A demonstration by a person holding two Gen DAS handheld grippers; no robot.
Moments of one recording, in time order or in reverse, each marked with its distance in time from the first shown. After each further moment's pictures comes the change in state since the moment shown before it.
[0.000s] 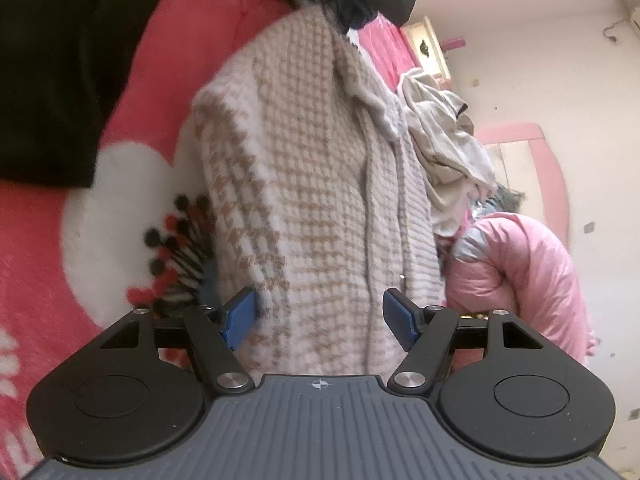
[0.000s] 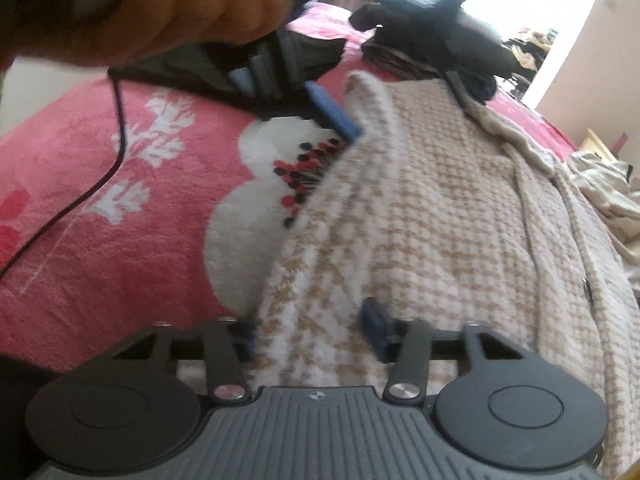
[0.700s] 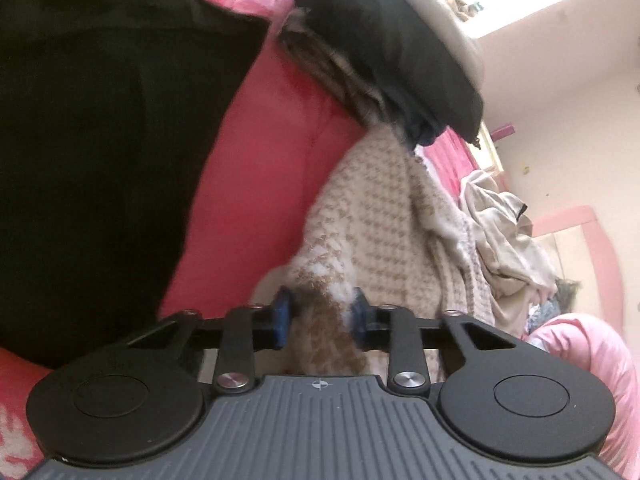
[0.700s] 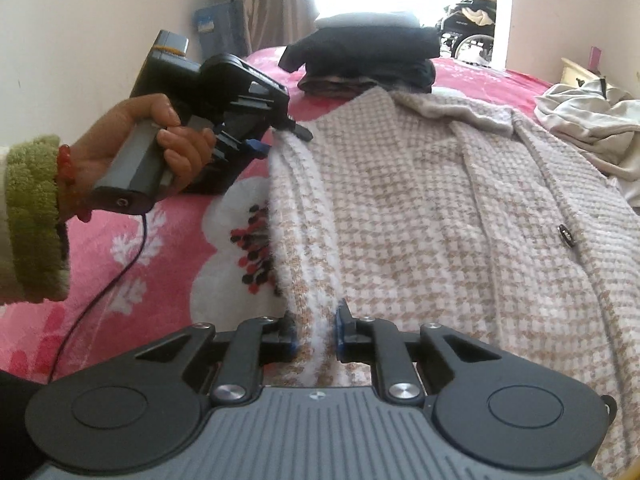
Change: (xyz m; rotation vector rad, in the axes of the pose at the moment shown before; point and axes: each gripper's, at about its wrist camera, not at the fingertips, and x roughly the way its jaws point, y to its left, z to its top) left arm 0.013 0.017 0.056 -0.039 -0.289 0.162; right arm -0.041 -0.081 -0.002 0.326 -0.098 0.149
